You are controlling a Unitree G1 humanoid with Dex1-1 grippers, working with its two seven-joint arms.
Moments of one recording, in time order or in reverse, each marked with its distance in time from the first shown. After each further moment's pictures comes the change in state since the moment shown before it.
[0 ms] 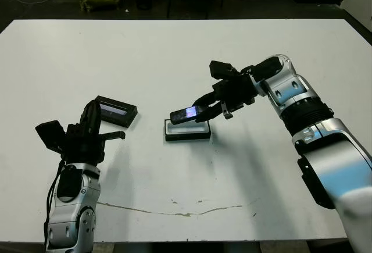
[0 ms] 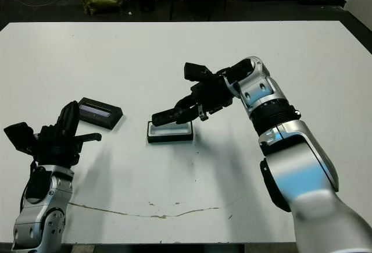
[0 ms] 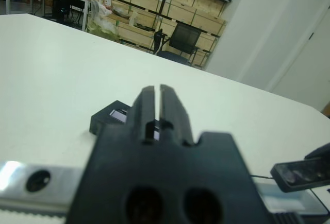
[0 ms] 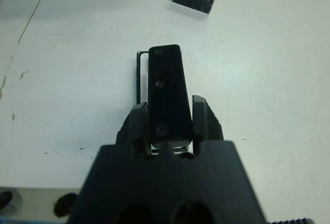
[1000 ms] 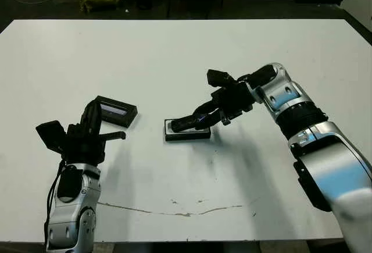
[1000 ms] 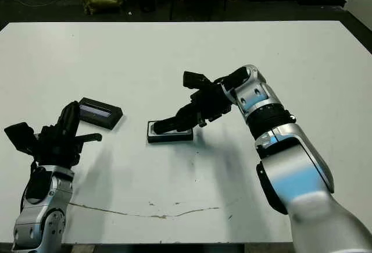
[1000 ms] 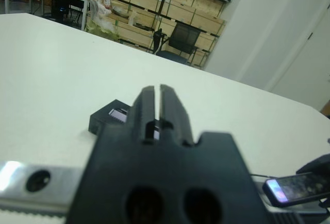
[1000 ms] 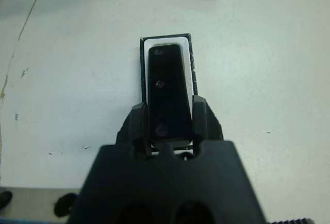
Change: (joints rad) left arm 0.005 -0.001 -0.004 0.001 0.000 -0.003 -0.001; right arm 0.013 0.019 0.015 0.047 -0.021 0.025 0.000
